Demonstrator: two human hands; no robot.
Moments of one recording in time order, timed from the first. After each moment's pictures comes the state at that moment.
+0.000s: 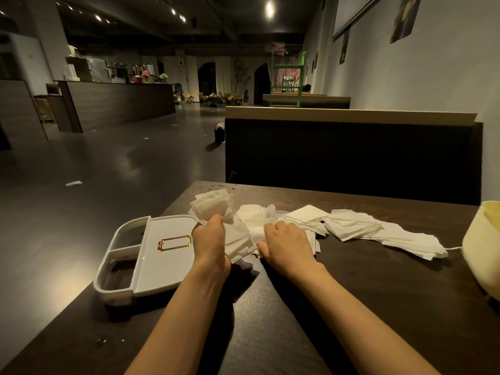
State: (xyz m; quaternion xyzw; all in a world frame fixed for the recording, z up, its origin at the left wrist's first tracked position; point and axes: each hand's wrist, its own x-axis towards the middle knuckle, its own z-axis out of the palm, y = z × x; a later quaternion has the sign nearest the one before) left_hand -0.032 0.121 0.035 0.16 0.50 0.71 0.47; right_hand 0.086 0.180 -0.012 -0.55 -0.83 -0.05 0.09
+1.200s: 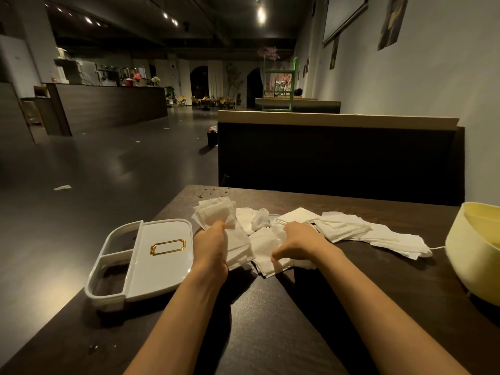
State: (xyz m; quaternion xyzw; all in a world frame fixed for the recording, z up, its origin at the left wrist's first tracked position) left_hand -0.024 0.114 0.037 0.20 0.53 0.66 0.49; right_hand 0.124 0.196 0.018 -0.60 -0.78 0.13 0.05
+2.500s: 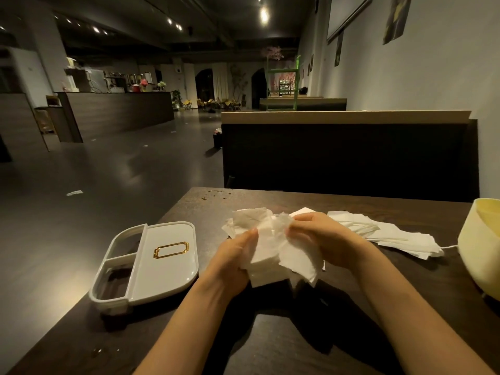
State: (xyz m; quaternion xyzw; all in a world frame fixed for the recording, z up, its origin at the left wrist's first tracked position) left_hand -0.014 0.126 0.009 0.29 0.42 0.56 0.66; right_hand 0.155 0.179 0.037 -0.44 -0.65 0.54 0.30
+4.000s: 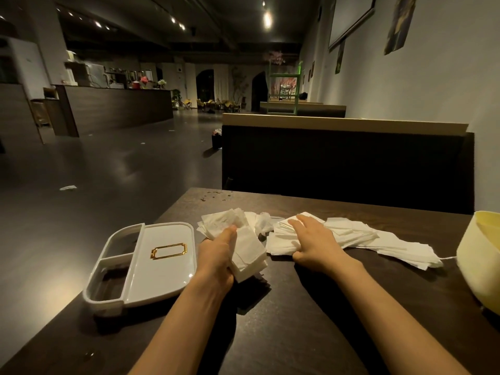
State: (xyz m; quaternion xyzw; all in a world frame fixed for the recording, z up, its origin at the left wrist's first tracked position) left_hand -0.028 0.130 0.015 0.19 0.48 0.65 0.55; right_hand 0.150 0.218 -0.005 -0.54 -0.84 -0.03 0.07
